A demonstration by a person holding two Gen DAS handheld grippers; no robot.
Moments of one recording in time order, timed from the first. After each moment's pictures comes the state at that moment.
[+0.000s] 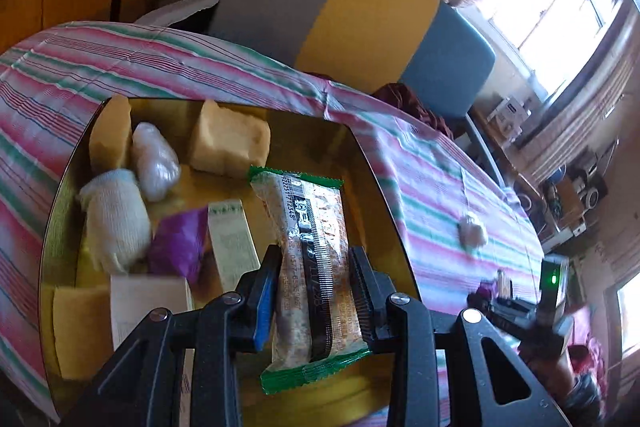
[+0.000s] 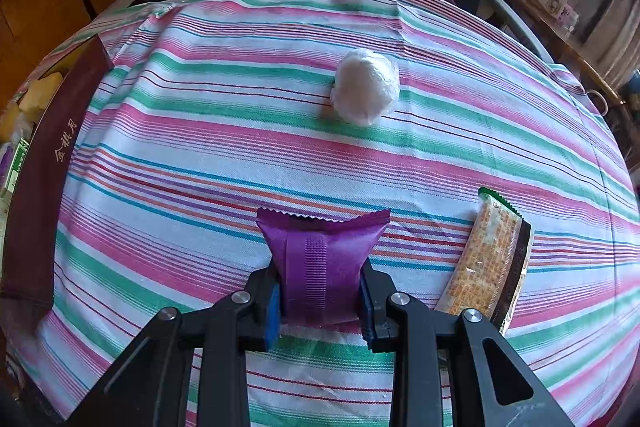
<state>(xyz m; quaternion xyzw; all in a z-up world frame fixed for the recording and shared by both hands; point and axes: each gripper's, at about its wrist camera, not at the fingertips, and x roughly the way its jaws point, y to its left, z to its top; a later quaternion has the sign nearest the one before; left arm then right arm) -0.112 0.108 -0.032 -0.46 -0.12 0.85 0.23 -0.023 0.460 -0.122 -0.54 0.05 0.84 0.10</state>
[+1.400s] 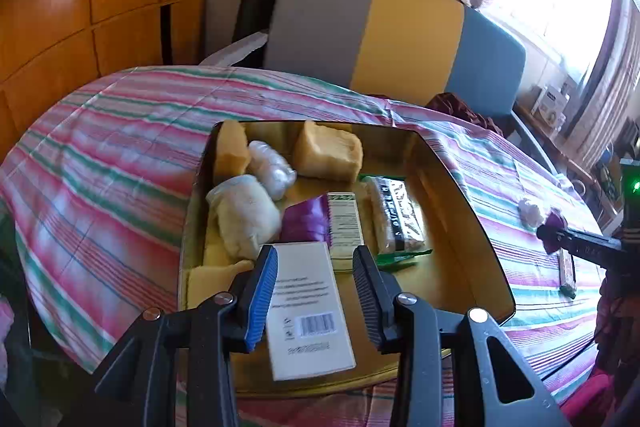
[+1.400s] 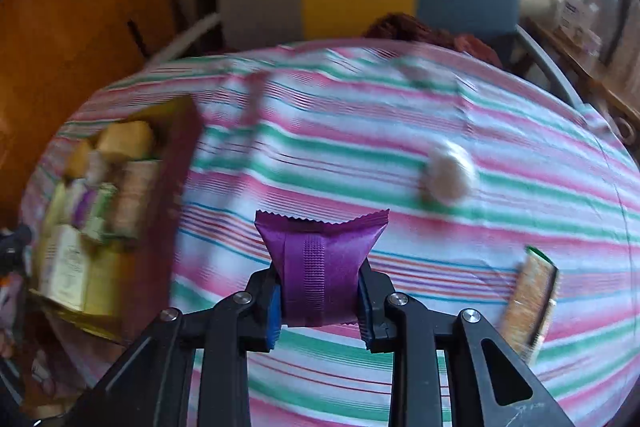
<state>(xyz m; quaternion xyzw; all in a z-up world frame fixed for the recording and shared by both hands) -0.060 0.046 -0.024 -0.41 -0.04 0.90 0.13 -0.035 0.389 -0.051 -0.46 0.07 0.88 0.02</state>
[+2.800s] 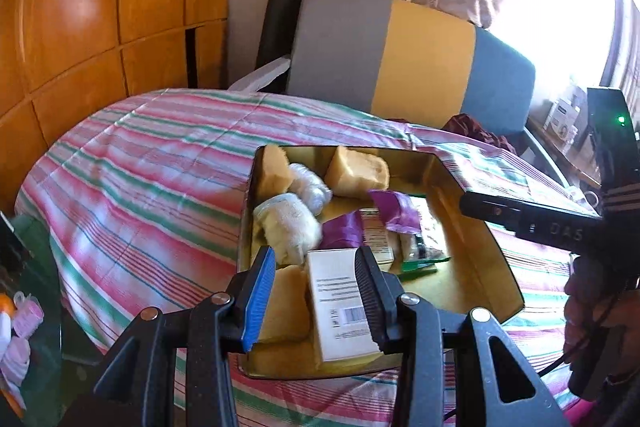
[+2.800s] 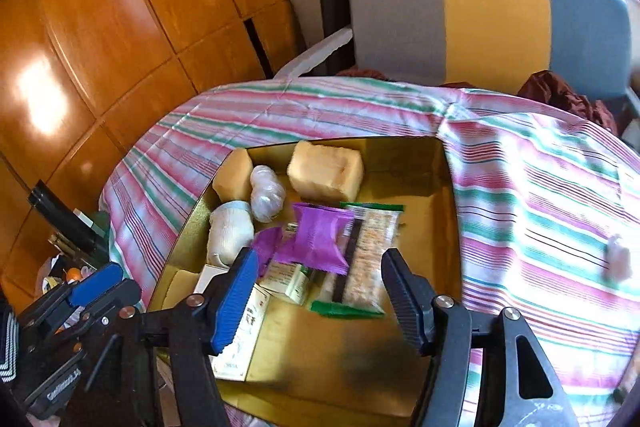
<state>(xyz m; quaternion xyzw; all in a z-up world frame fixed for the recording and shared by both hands) -0.035 0.024 -0.002 -0.36 -0.02 0.93 0.10 -0.074 0.219 -0.023 -0.41 0.08 0.90 -0.13</state>
